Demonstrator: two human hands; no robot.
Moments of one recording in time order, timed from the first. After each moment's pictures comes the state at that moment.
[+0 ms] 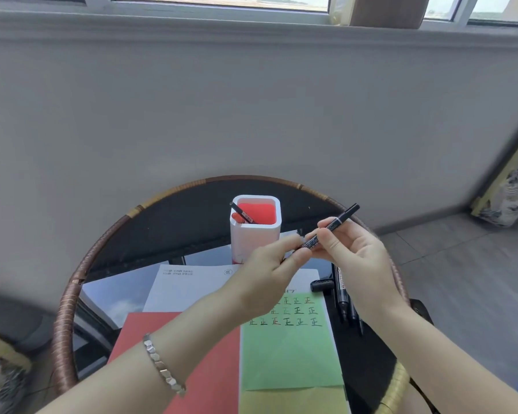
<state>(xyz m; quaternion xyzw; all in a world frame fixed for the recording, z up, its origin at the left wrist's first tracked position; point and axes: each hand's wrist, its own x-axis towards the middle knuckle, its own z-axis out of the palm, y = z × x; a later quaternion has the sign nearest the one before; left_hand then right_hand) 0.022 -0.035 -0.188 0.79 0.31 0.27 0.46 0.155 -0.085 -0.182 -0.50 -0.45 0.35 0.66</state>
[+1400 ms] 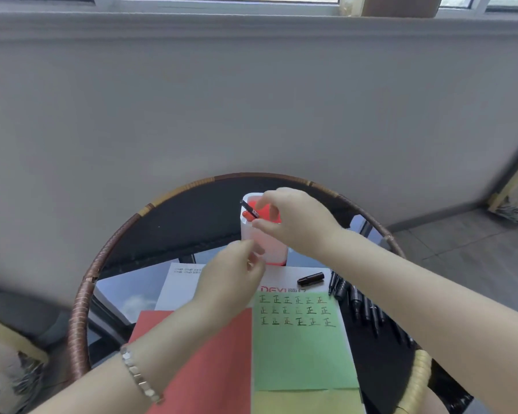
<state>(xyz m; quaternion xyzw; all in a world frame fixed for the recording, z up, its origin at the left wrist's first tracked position) -0.015 -0.013 -0.215 0.79 0.51 0.25 0.24 0.123 -0.003 -0.161 -0.62 -0.74 0.04 0.24</state>
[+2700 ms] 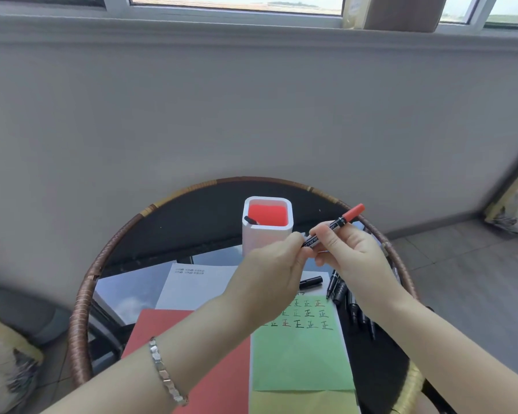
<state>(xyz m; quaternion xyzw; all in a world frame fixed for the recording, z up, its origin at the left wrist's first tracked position) 0.011 -0.036 -0.195 0.87 0.32 0.34 0.17 0.141 -0.078 -0.171 -0.53 -0.48 0.38 0.58</state>
